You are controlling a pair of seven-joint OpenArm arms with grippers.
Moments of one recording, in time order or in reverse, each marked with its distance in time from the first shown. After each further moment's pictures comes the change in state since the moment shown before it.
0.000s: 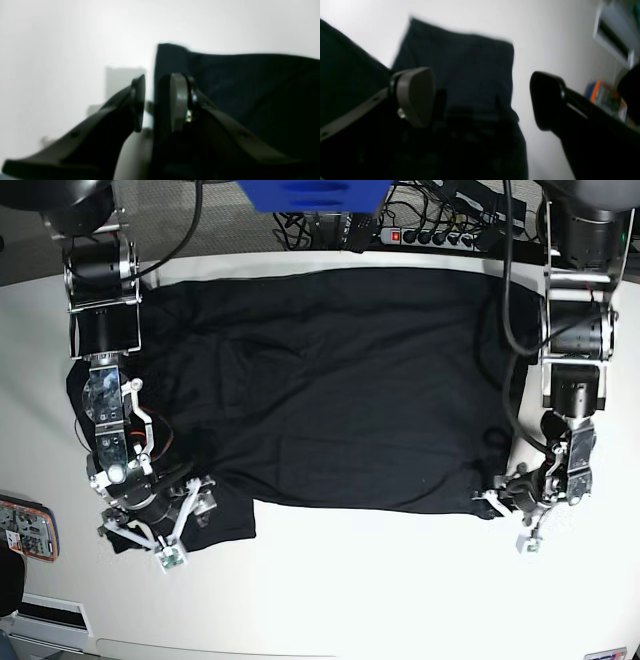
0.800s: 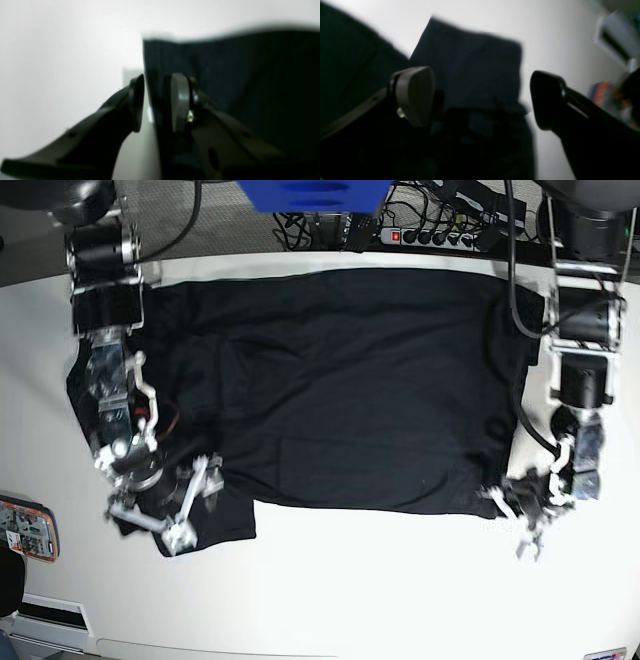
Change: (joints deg) left arm 3.1 -3.2 3.3 14.6 0.1 -0.2 7.5; right arm -5.7 0.1 -0.1 7.0 0.1 0.2 -1.1
